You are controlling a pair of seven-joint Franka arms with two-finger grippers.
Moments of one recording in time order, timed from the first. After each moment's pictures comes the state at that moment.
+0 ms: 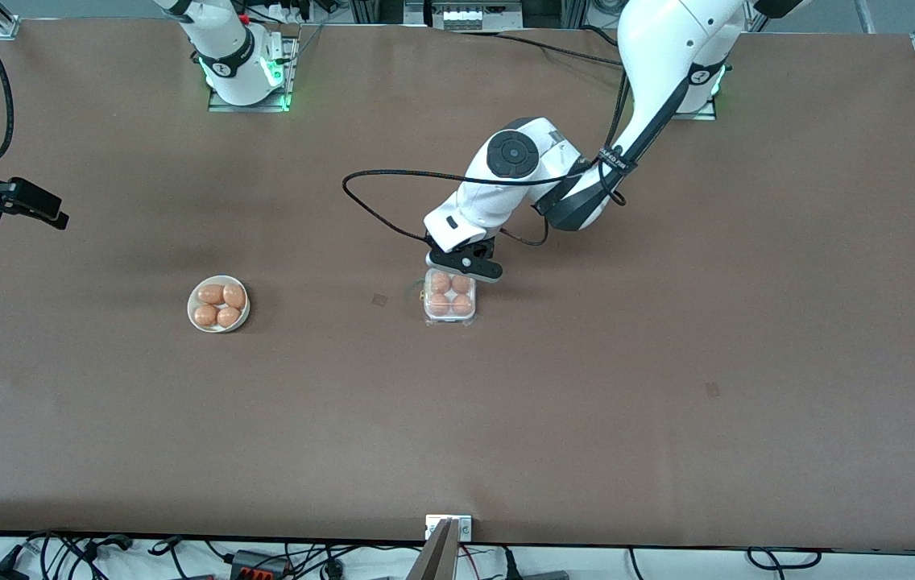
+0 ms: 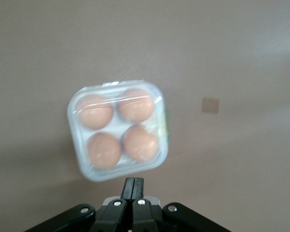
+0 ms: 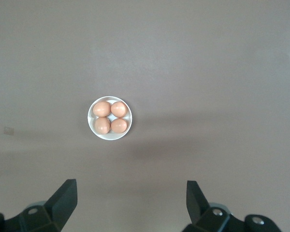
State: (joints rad) left arm -0.39 0.62 -0.45 -1.68 0.12 2.43 -0.68; right arm -0.04 0.04 -0.04 -1.65 -0.01 1.68 0.00
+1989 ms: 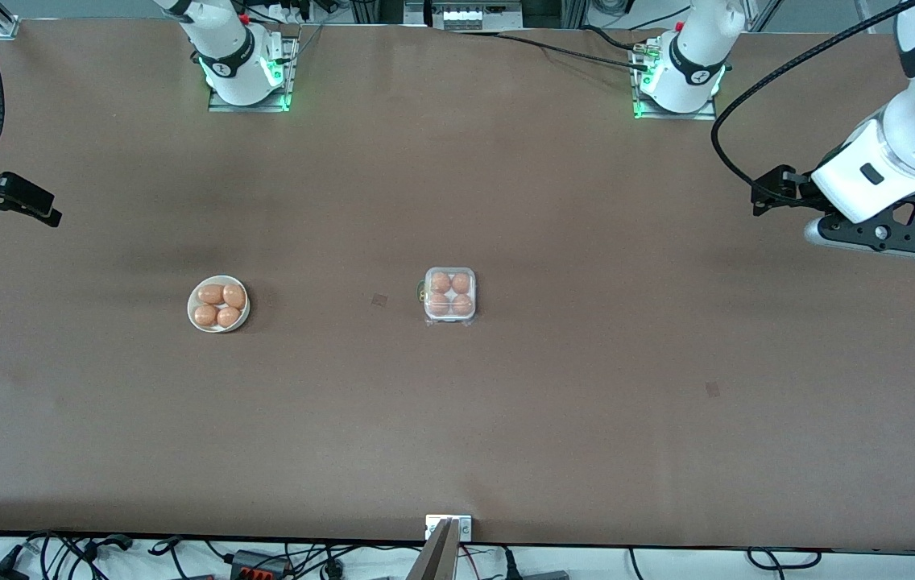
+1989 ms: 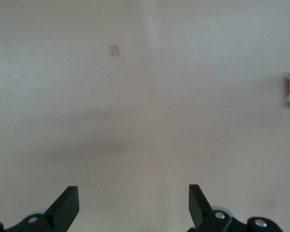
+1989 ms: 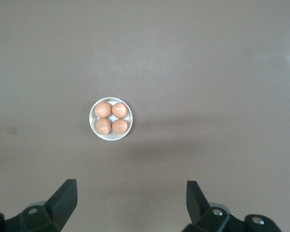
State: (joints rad) left arm -0.09 0.09 -0.05 -1.56 0.02 1.56 0.00; right arm -0.04 0.03 -0.04 -1.63 -0.01 1.66 -0.01
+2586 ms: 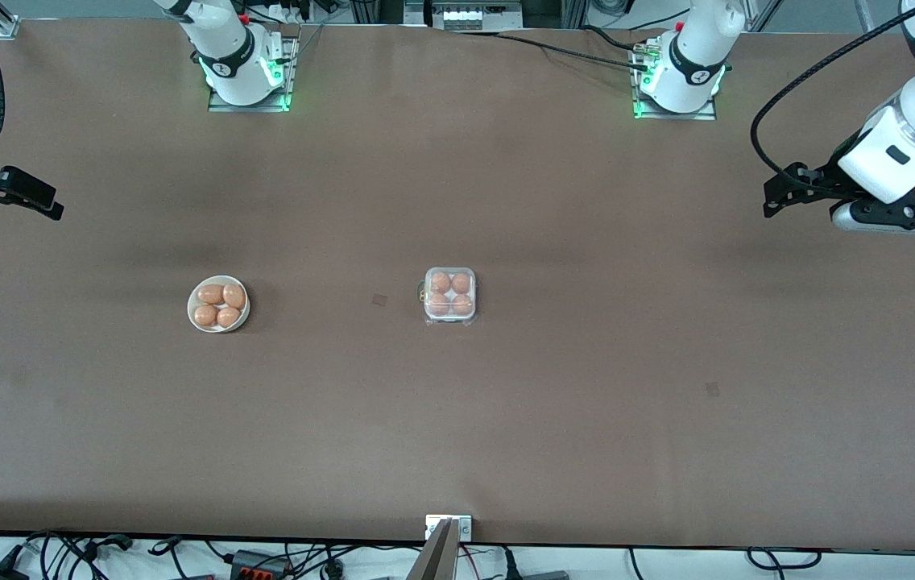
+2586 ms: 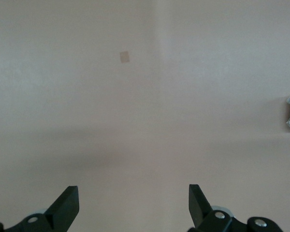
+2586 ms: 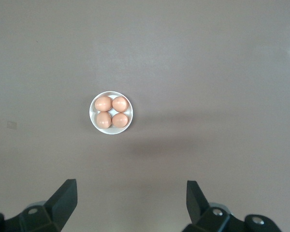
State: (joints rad) left arm -0.10 -0.06 0.04 -1.79 -0.03 1.70 -0.03; right arm -0.04 0.03 -0.04 -1.63 -0.01 1.64 -0.01
